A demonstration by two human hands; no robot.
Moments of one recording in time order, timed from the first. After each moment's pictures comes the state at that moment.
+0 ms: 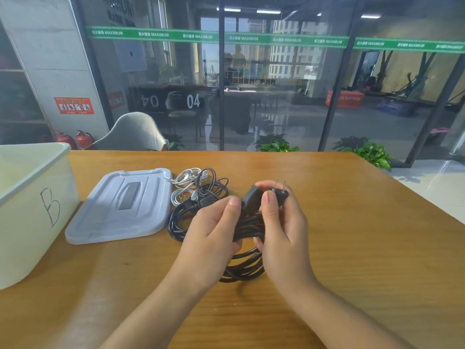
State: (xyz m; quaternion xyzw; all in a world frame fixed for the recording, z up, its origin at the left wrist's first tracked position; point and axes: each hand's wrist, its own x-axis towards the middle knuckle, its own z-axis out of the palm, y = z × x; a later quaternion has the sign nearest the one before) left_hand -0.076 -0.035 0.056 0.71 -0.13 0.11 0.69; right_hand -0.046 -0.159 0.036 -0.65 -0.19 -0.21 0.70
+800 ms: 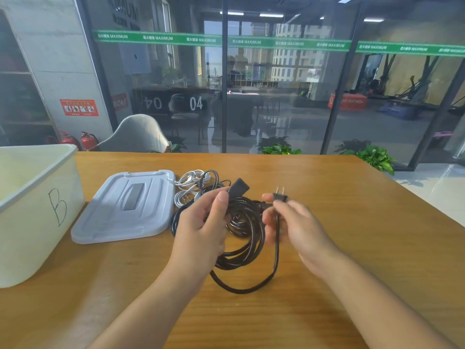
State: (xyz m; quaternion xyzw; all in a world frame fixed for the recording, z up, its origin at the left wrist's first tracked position) left_hand -0.061 -0.022 0.040 0.64 -0.07 0.16 0.75; right_hand -0.004 -0.205 0.036 -0.68 -0.09 0.05 0.73
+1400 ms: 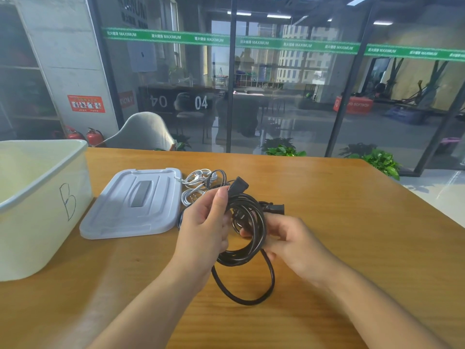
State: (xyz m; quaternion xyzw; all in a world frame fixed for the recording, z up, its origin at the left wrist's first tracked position) left_hand -0.060 -0.014 0.044 0.61 -0.04 0.14 0.78; right_hand -0.017 -0.195 0.030 -0.74 -0.30 0.09 0.60
